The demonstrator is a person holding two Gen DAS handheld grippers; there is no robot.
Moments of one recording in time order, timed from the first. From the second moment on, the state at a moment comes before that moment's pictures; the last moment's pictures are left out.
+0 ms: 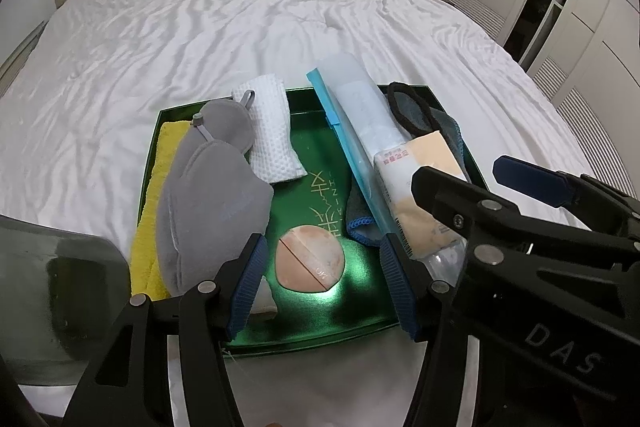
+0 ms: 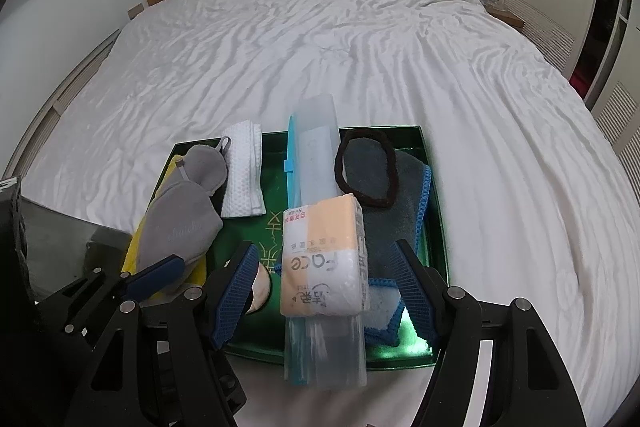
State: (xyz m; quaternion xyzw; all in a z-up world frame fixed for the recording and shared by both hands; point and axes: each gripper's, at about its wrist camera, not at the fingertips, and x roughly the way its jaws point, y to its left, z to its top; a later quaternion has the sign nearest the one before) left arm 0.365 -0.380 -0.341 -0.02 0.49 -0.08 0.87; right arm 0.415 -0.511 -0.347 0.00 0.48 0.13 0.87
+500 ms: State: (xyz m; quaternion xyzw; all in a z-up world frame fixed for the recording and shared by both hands) left arm 0.356 -0.381 -0.324 0.00 0.48 -0.07 0.87; right arm 0.393 -0.519 -0.319 -0.01 0.46 0.11 0.88
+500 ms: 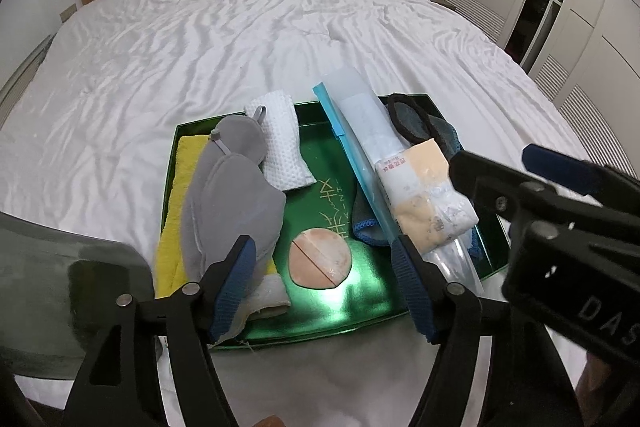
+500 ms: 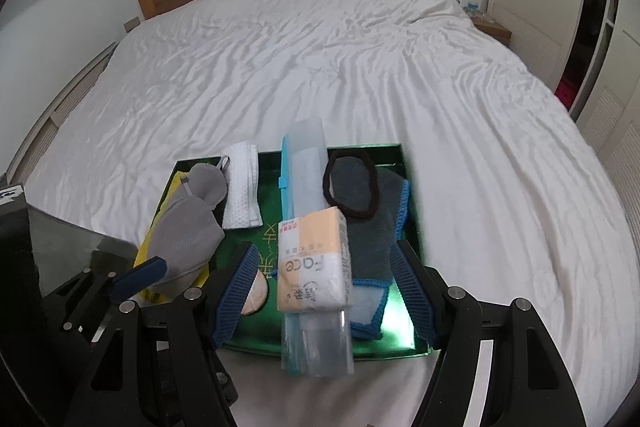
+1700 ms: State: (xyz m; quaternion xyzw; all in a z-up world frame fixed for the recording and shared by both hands) left arm 0.187 -0.296 -0.215 -0.02 0.44 -0.11 0.89; right arm 0.195 -0.491 -0.214 -0.05 0.44 0.03 0.90
